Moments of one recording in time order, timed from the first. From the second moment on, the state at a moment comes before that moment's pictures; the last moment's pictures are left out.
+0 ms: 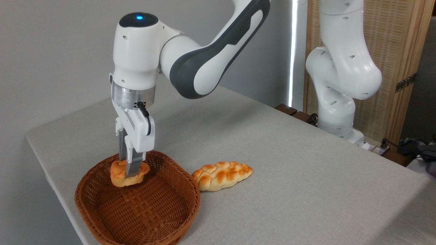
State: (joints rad) arm -0.25 0.14 0.05 -1.93 -0.24 2.37 0.89
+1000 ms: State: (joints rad) arm -0.24 0.14 0.05 -1.91 -0.23 2.37 0.90
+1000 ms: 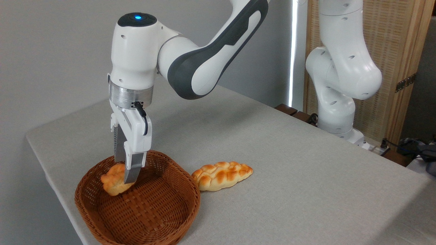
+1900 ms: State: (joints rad) arm -0.22 0.02 0.15 -1.63 -0.12 1.63 0.76
